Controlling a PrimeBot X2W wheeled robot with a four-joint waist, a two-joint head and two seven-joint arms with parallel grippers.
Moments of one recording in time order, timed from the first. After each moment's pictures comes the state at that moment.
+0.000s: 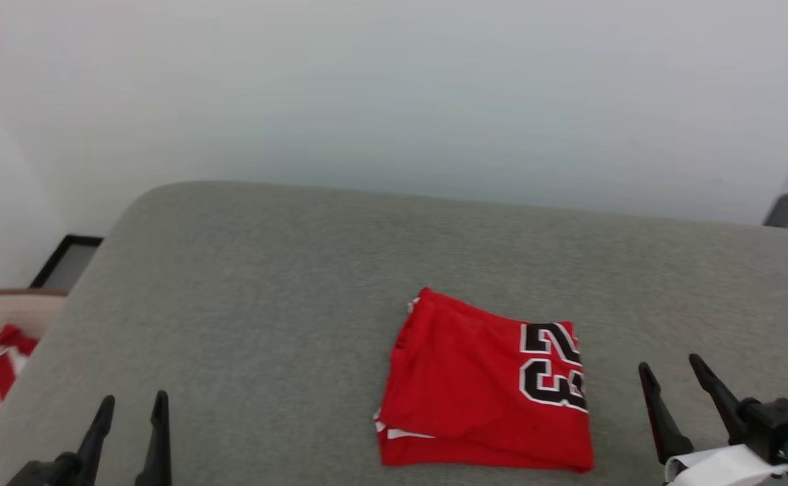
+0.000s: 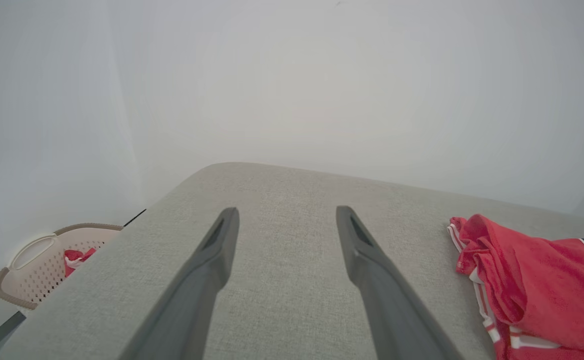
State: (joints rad) left arm 0.11 0.25 0.10 0.16 -0.34 -0.13 -0.26; right arm -0.01 -0.21 0.09 0.19 0.23 0.13 -0.18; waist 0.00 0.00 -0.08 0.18
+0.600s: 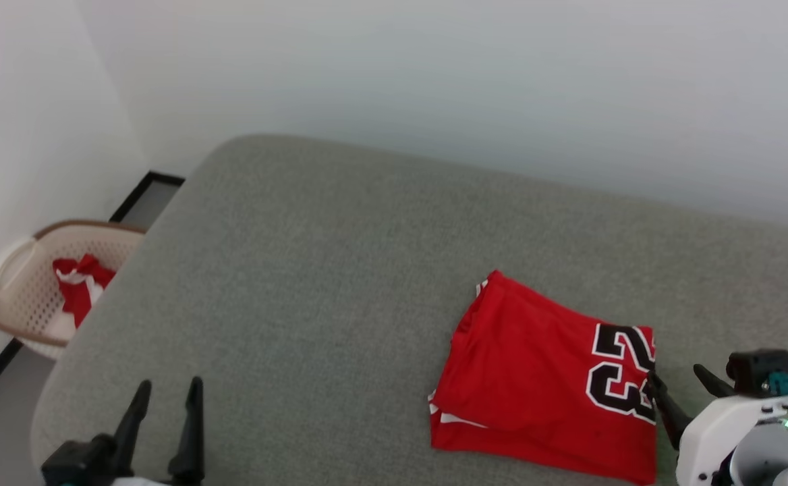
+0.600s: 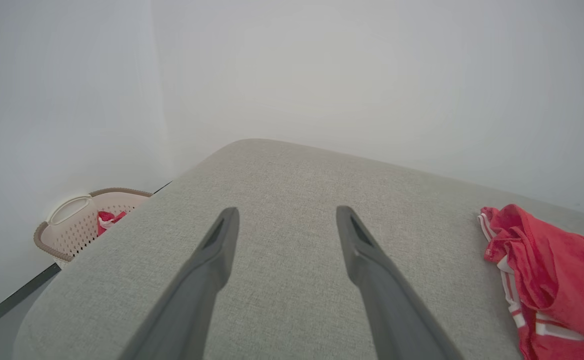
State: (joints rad) left arm 0.06 0.23 0.03 0.19 -0.36 -0.13 -0.26; right arm -0.13 -0.26 0.09 0.31 0.29 0.13 0.18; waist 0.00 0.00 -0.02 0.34
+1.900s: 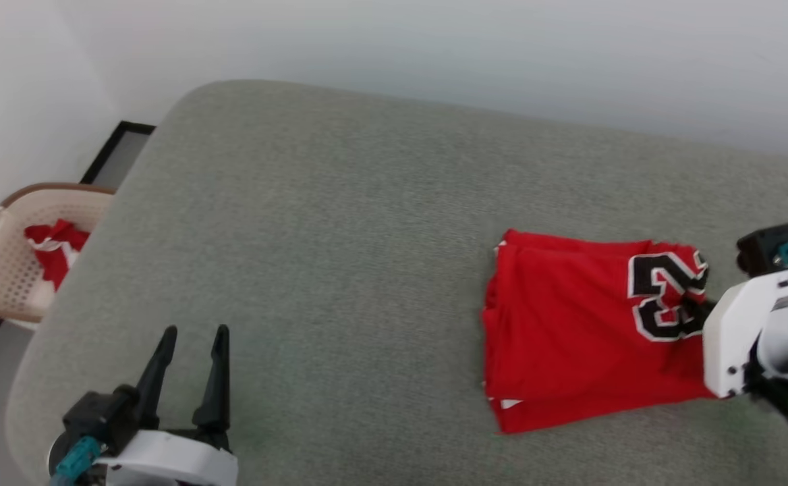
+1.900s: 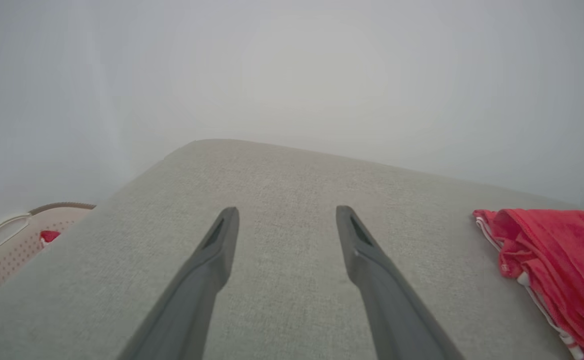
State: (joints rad) left arm -0.06 0.20 -0.02 0.19 -0.36 -0.13 -0.26; right arm -0.39 -0.38 0.16 0.26 0.42 0.13 0.64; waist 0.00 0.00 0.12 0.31
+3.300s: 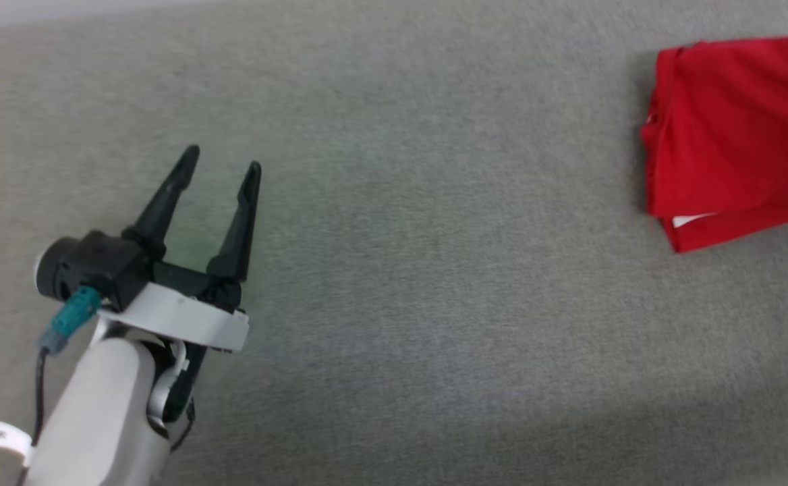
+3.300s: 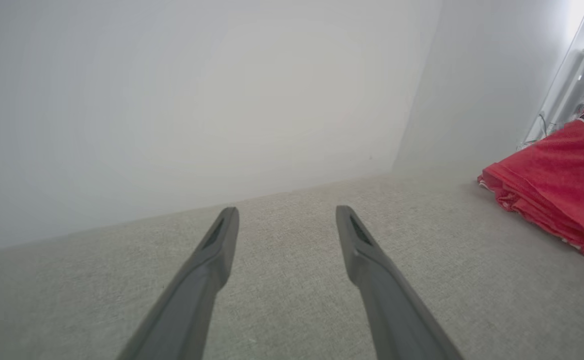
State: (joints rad) left arm -0.44 0.35 -0.22 0.17 -0.37 -0.13 -0.26; right arm -0.81 -0.81 0.38 0.37 0.41 0.13 0.36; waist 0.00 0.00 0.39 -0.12
